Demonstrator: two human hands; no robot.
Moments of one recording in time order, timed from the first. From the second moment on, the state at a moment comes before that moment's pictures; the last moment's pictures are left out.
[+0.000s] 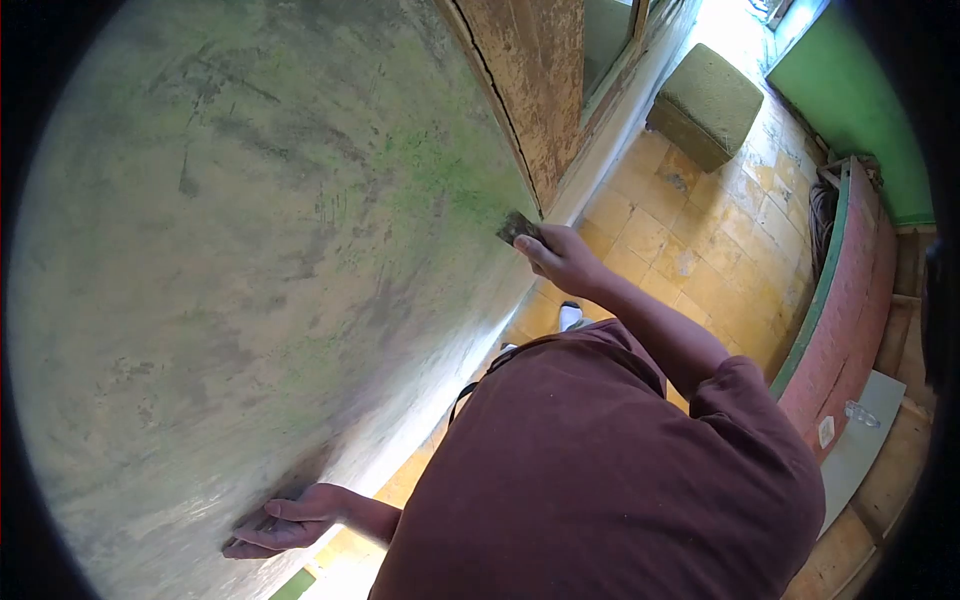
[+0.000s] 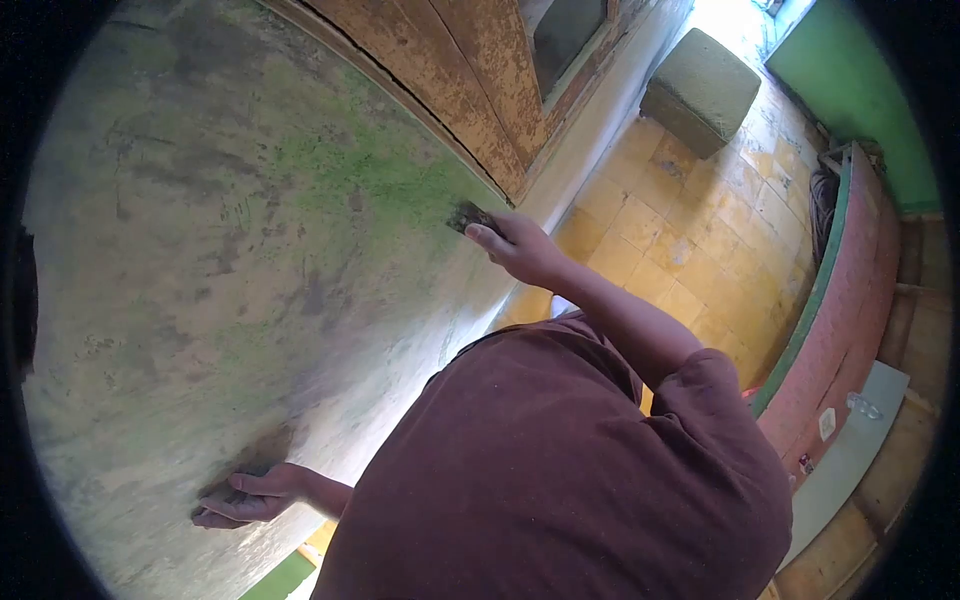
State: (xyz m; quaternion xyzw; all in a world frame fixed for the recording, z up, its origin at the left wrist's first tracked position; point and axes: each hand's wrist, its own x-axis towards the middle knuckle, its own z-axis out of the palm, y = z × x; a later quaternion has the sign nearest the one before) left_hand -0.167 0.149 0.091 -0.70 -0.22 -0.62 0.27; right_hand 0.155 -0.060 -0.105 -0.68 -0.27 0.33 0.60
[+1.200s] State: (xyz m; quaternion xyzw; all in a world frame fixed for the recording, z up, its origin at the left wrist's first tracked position) left_hand -0.165 0.151 0.090 -0.67 -0.22 -0.66 0.26; right_hand 0.144 -0.064 -0.079 -0.67 -0.20 0.40 0.60
